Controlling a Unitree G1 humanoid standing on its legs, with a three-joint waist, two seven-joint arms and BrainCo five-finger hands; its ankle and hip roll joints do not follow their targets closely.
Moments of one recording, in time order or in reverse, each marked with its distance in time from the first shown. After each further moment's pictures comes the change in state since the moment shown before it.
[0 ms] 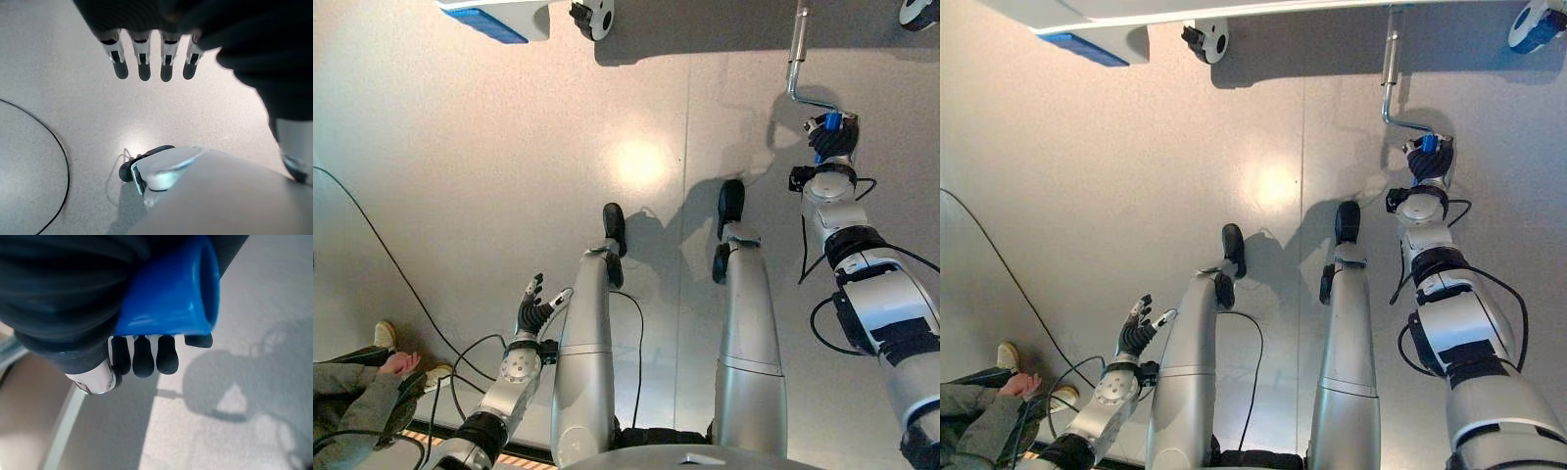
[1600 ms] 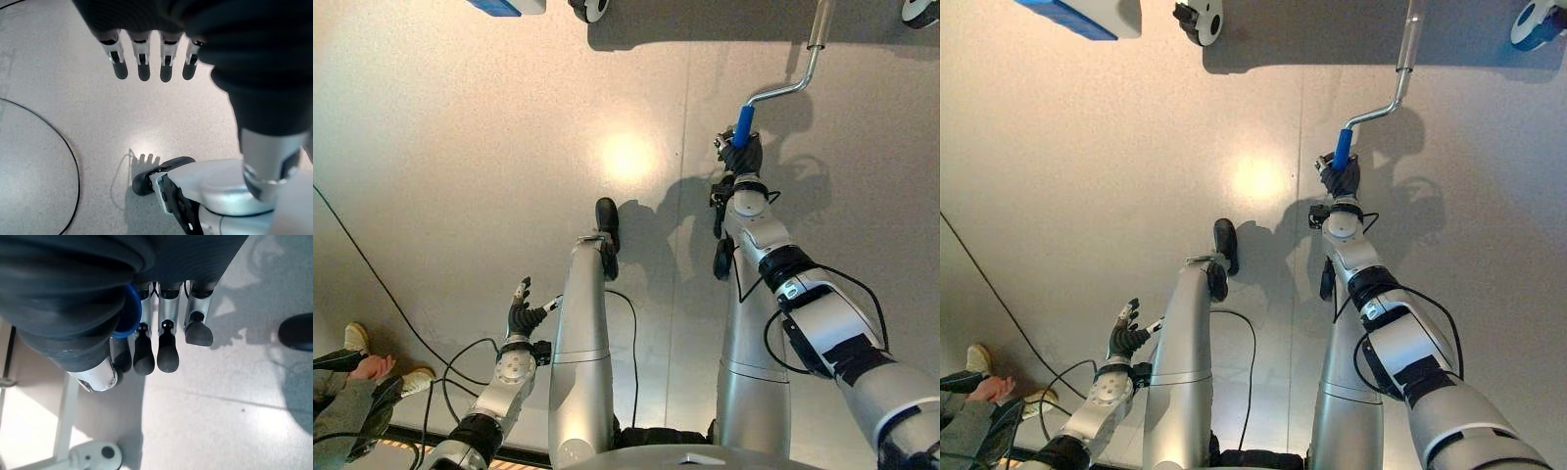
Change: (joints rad) left arm 0.010 0.013 0.025 0.015 -0.017 0.023 0.060; right arm 0.096 0.244 0.120 -0.298 0.019 0.031 0.003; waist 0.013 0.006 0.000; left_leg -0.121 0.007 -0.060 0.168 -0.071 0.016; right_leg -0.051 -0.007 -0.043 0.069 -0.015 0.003
